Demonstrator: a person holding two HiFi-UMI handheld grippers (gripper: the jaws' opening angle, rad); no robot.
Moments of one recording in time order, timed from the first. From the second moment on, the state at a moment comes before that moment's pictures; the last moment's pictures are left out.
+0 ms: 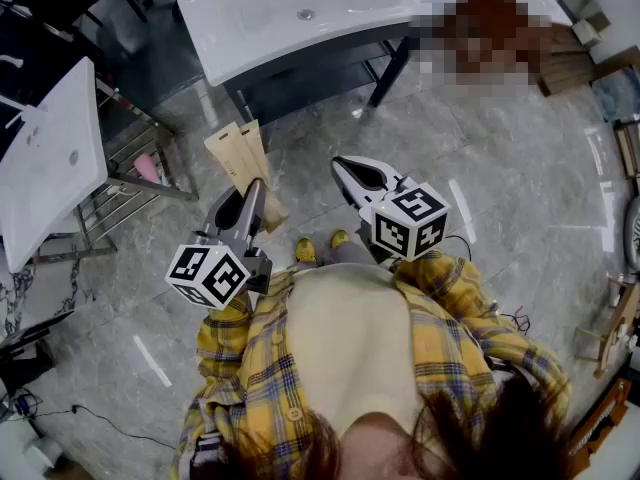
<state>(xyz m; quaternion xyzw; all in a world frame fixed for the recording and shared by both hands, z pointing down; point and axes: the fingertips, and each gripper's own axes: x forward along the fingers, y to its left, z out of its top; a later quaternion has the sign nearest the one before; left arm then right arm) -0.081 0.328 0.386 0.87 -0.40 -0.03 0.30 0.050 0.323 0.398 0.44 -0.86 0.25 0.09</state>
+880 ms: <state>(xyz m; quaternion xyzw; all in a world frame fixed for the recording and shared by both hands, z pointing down) -0.095 0.328 0.390 0.87 -0.39 -0.03 0.29 0.033 0.316 0.402 0.44 -0.86 0.26 0.08</state>
